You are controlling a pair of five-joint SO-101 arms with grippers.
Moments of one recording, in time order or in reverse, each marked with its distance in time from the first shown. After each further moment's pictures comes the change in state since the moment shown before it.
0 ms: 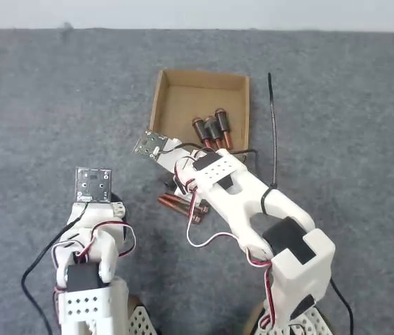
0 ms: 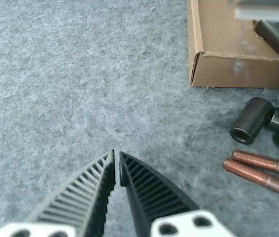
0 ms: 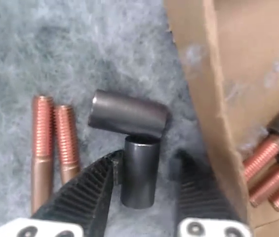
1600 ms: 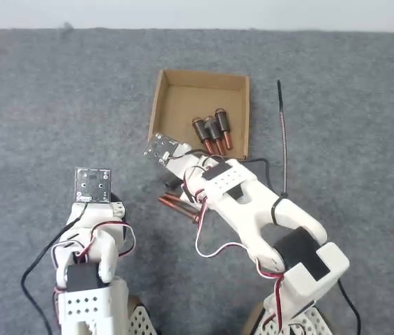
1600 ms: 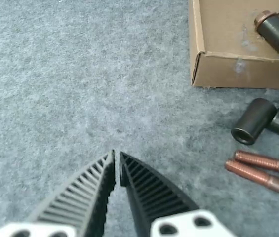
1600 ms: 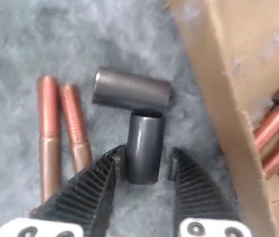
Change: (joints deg) left arm -0.3 0.0 0.0 0.0 0.0; right arm 0.2 -8.3 11.0 -3.7 -1.1
